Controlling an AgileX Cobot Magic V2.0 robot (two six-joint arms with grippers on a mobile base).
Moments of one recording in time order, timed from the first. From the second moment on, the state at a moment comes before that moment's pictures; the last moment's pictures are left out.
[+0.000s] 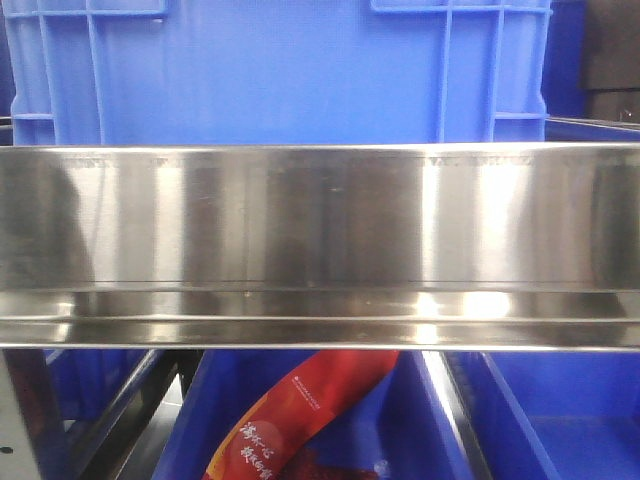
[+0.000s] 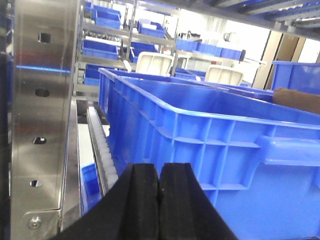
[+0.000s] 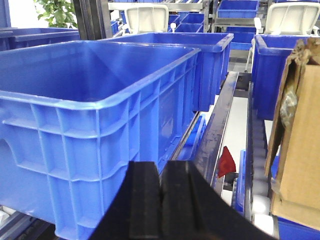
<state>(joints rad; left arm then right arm) -0.20 0.30 -0.40 -0.75 0.15 0.57 0.35 0.49 -0.58 0.06 0.30 0.02</state>
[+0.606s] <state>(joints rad) -0.20 0.30 -0.40 -0.75 0.15 0.57 0.35 0.48 -0.54 0.06 0.22 0.02</state>
